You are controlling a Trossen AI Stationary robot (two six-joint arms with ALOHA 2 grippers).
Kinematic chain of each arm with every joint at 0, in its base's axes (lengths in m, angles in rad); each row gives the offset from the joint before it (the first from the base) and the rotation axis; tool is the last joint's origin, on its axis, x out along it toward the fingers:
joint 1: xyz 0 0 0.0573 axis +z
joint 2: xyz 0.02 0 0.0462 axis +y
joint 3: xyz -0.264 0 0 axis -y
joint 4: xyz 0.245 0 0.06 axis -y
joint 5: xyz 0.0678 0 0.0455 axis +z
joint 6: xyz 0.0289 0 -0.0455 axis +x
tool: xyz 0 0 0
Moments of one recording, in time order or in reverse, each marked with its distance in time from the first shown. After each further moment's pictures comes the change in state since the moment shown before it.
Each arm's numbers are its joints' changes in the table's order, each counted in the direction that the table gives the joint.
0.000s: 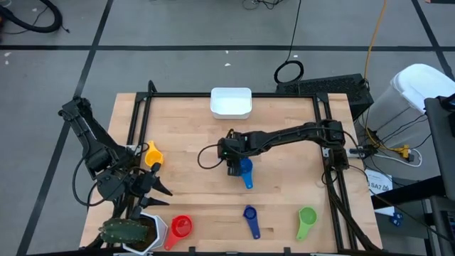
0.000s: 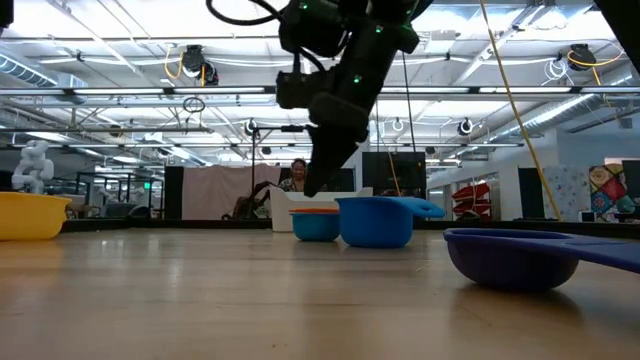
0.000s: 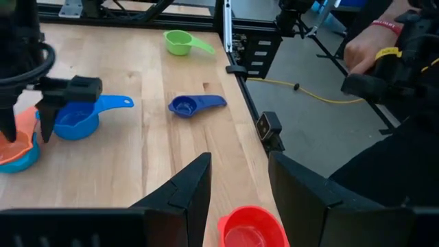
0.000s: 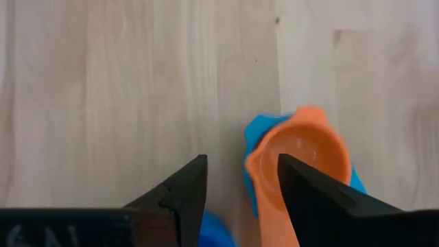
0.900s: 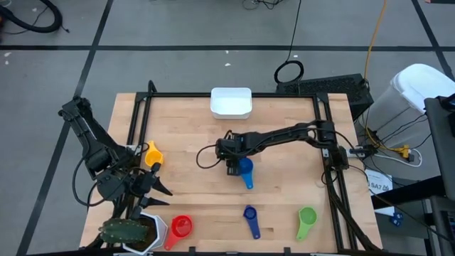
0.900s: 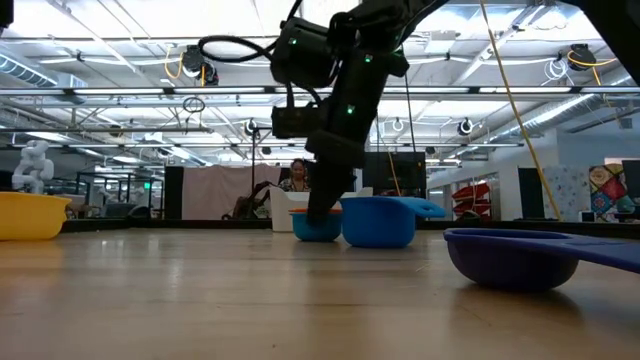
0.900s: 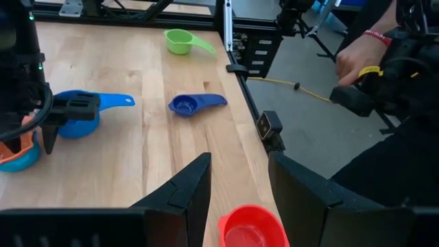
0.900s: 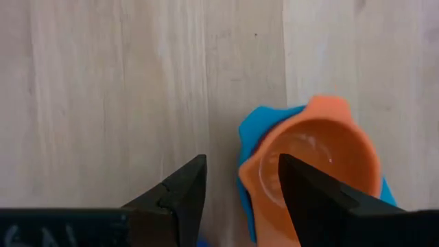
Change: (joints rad) left arm 0.000 0.000 0.000 -0.003 0.000 -0.003; right arm -0.023 0.087 0.012 -0.001 0.010 -0.008
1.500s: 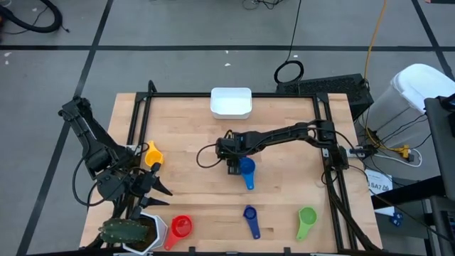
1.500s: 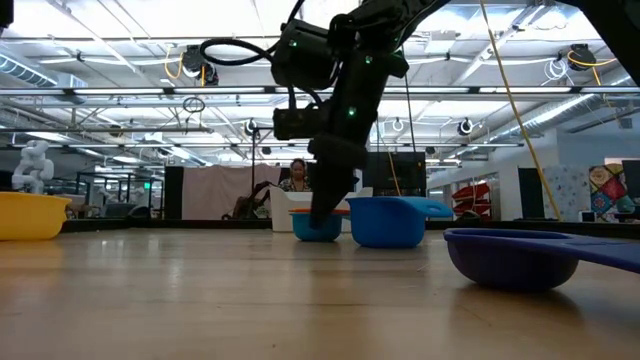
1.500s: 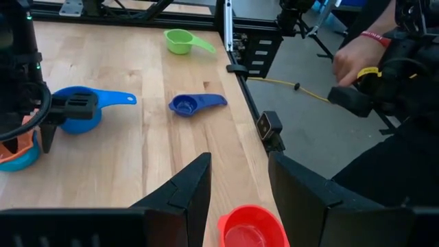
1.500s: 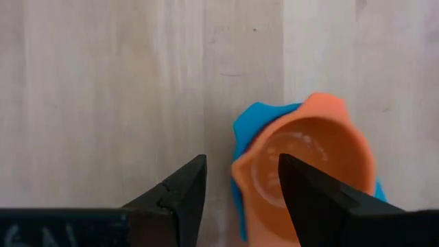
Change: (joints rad) left arm 0.000 0.000 0.000 0.000 0.000 -0.003; right arm -0.007 0.000 0.000 -0.003 -0.017 -0.052
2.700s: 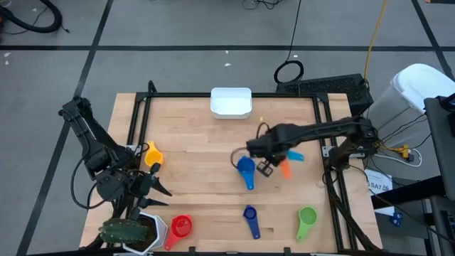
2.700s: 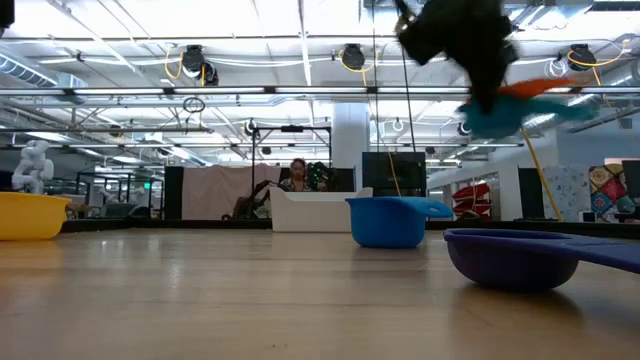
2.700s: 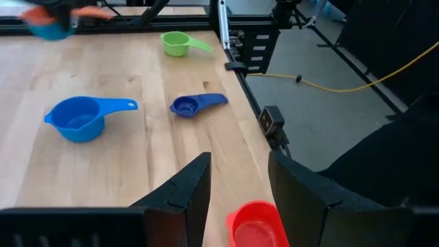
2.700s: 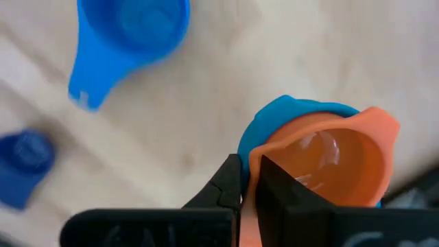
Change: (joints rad) left arm -0.008 0.000 0.000 -0.007 0.000 0.081; right arm 0.133 -0.405 0.000 -0.877 0.124 0.895
